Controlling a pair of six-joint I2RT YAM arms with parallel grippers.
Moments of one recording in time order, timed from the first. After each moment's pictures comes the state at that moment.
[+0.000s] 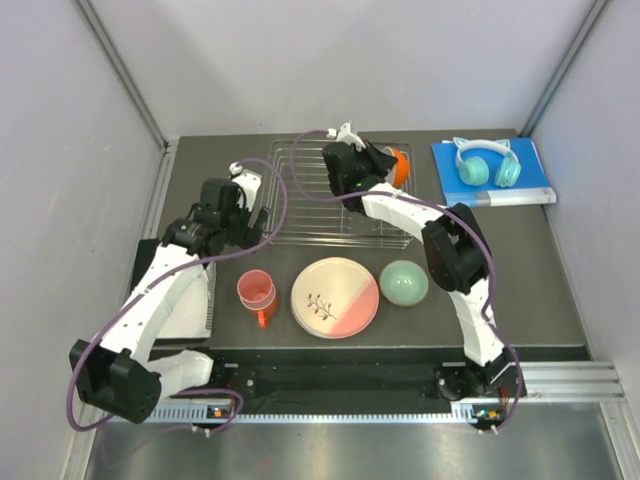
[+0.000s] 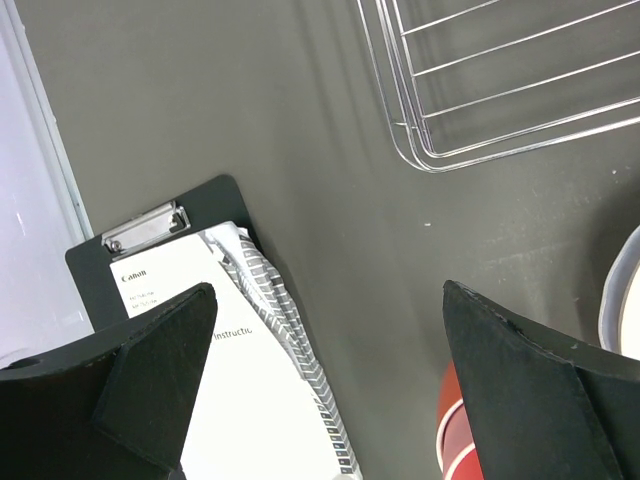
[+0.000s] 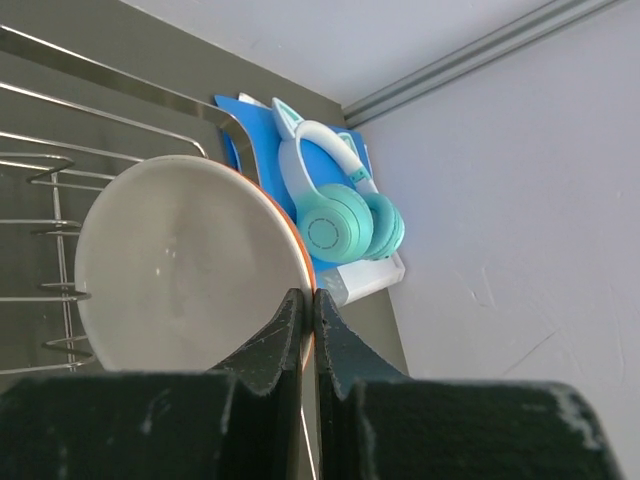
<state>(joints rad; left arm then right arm) -0.32 1.17 1.08 -0.68 -0.20 0.16 0.68 2.17 1.75 -0.02 1.25 -0.49</state>
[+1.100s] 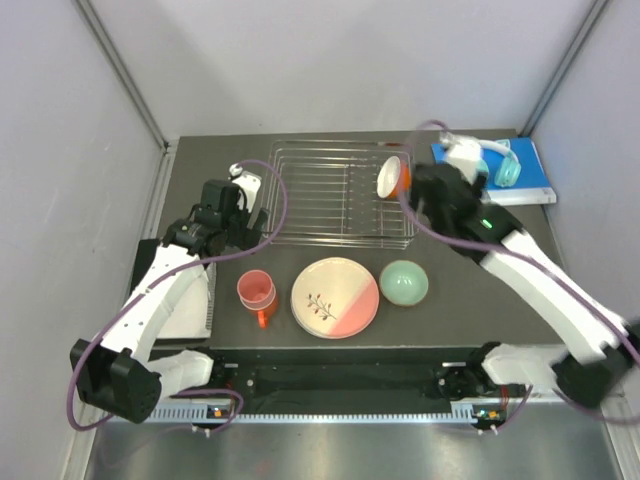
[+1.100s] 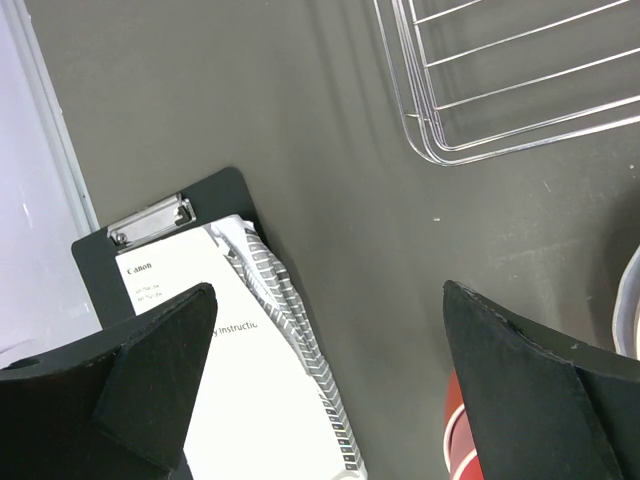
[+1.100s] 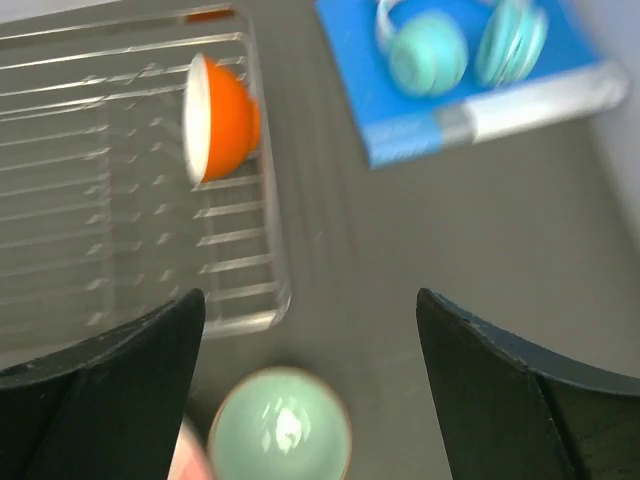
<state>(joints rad) -0.32 1.17 1.07 -0.68 -0.22 0.16 0.67 1.32 1.37 -0.70 0.84 0.39</state>
